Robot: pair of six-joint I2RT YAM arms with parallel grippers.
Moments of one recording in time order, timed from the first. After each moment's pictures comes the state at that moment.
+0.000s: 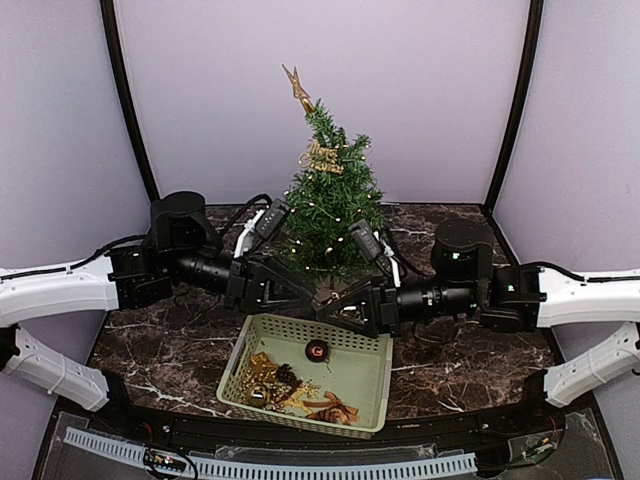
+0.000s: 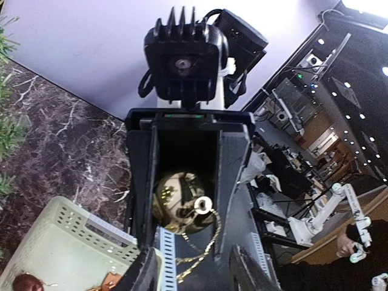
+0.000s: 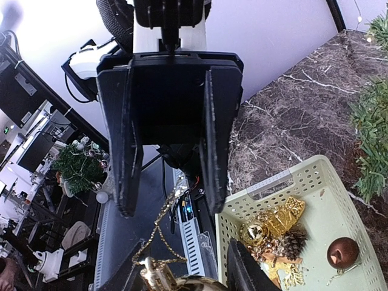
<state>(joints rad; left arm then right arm) -0.94 1.22 0.92 0.11 0.82 -0.53 1.17 1.19 0.87 0.12 -0.39 0.55</state>
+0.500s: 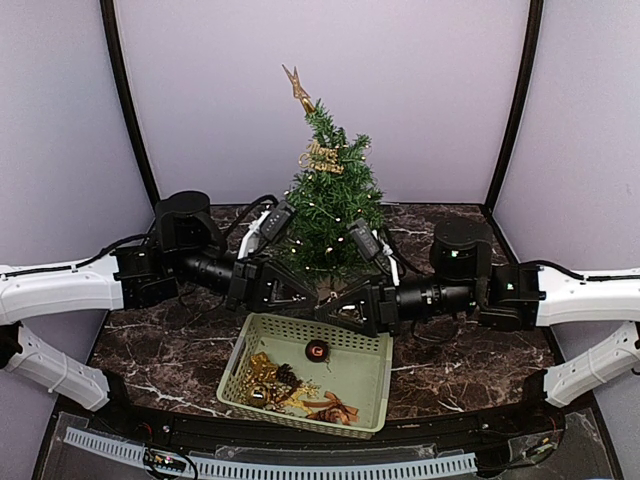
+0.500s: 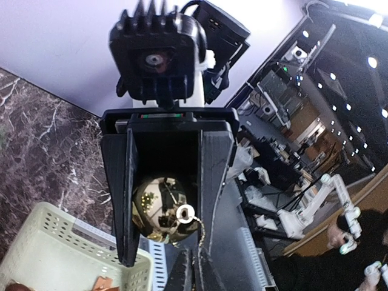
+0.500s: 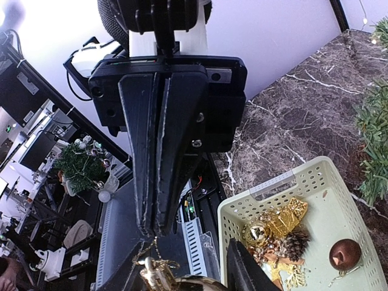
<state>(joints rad) -0.95 1.25 0.93 0.16 0.89 -0.54 1.17 1.20 0.88 0.11 -0.41 0.55</state>
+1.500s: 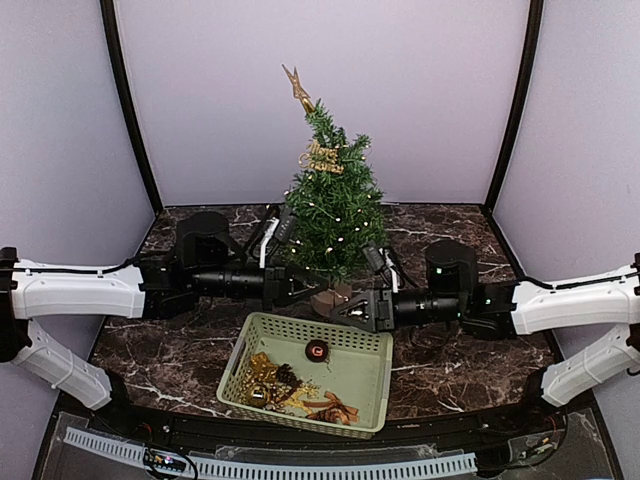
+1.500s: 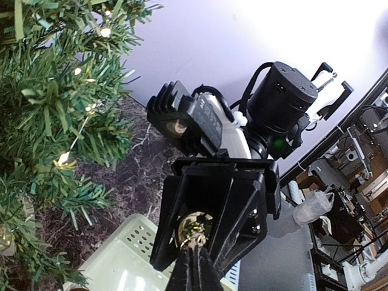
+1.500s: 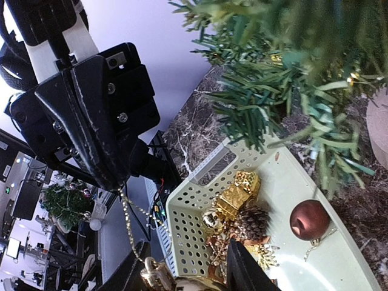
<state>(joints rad) -0.95 1.33 0.85 0.28 0.49 -0.52 1.02 1.28 0.68 0.30 -0.42 0.75</state>
